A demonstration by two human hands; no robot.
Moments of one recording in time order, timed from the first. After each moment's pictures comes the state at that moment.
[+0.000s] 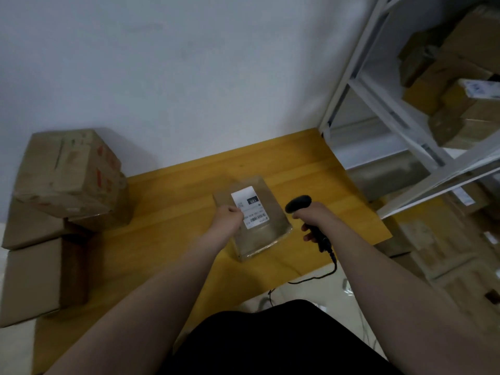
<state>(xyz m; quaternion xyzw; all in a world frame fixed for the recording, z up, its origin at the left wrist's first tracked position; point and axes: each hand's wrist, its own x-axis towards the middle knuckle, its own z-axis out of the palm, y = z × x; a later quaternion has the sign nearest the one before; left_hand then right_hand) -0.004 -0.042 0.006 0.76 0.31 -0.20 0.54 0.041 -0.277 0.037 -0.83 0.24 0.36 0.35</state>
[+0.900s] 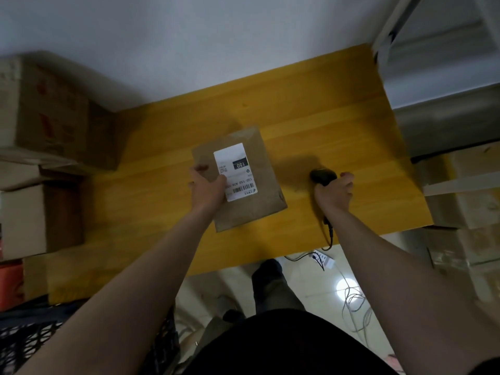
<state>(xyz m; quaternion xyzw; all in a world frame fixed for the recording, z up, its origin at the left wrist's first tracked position) 0.035 -0.081 -0.071 0.73 0.47 -0.08 0.49 0.106 -0.349 -0.139 -0.87 0.30 0.24 0.31</state>
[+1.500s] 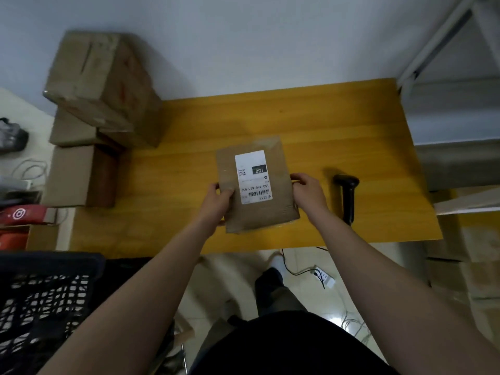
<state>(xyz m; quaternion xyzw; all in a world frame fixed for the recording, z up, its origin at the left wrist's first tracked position) -0.079 -0.051 -0.037 0.63 0.49 -0.15 0.58 0.033 -0.249 -0.061 -0.82 0.08 0.31 0.47</state>
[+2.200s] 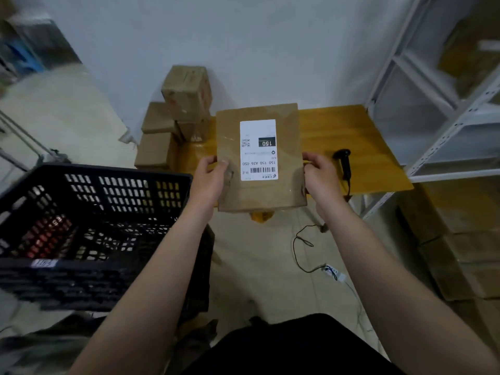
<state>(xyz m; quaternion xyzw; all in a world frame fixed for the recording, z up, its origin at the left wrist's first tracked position) -0.443 -0.056 0.157 0.69 0.36 0.10 0.63 -0.349 -0.258 0.147 -0.76 0.04 0.11 0.64</state>
